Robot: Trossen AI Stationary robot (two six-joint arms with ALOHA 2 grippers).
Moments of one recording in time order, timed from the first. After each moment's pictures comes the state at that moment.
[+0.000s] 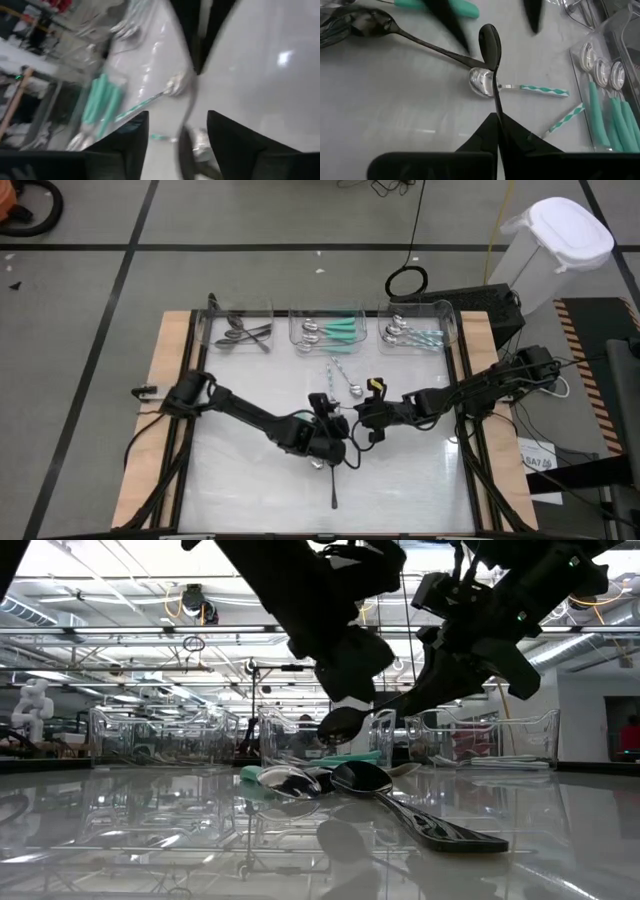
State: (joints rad) left arm -0.32 2.10 1.50 -0.38 -0.91 -0.08; right arm 0.23 1.45 0.67 -0.05 0.44 -0.14
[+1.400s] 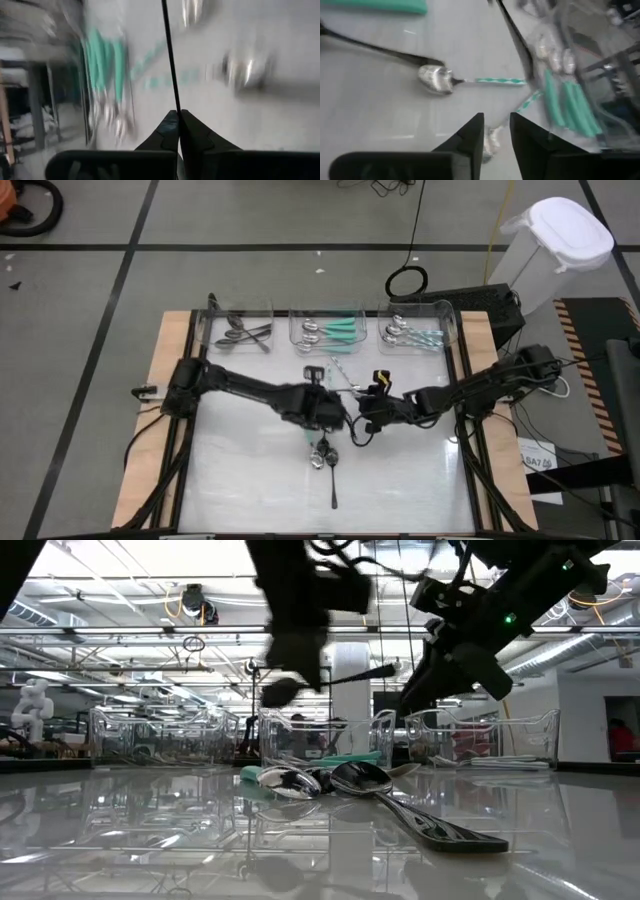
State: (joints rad) left arm -0.18 2.05 1.68 -0.98 -0.67 0.04; right arm 0.23 1.44 0.67 -0.06 0.62 -0.09
